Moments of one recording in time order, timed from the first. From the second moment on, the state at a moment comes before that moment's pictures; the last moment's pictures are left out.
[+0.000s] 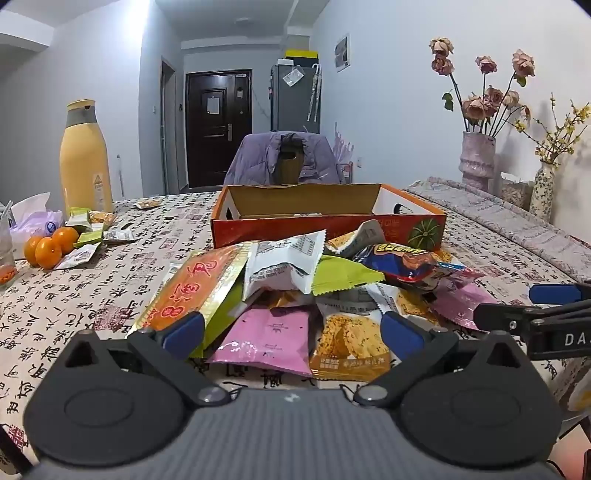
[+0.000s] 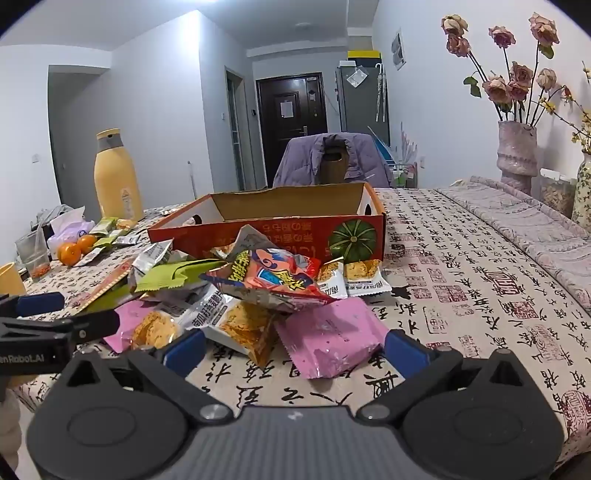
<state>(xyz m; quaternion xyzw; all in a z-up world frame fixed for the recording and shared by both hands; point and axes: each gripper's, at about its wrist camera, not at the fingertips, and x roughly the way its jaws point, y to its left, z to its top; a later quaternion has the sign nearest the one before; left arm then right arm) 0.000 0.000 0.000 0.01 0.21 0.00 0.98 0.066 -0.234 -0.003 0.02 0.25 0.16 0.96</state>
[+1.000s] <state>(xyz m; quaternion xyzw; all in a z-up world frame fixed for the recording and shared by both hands) -0.009 -0.003 0.001 0.00 0.20 -0.01 0.98 0.061 -0.236 -0.002 0.02 0.25 0.15 0.96</state>
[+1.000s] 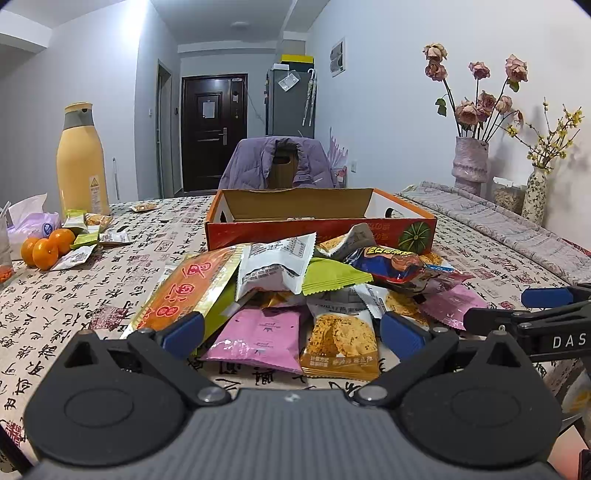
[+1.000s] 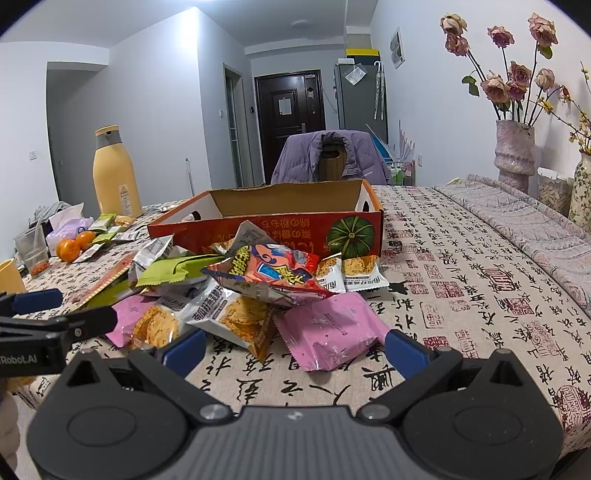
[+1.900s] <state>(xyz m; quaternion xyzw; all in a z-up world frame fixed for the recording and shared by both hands) -0.010 -0.003 0.001 0.00 0.20 -0.01 0.98 0.060 -0.234 -0.001 0.02 0.25 0.15 0.95</state>
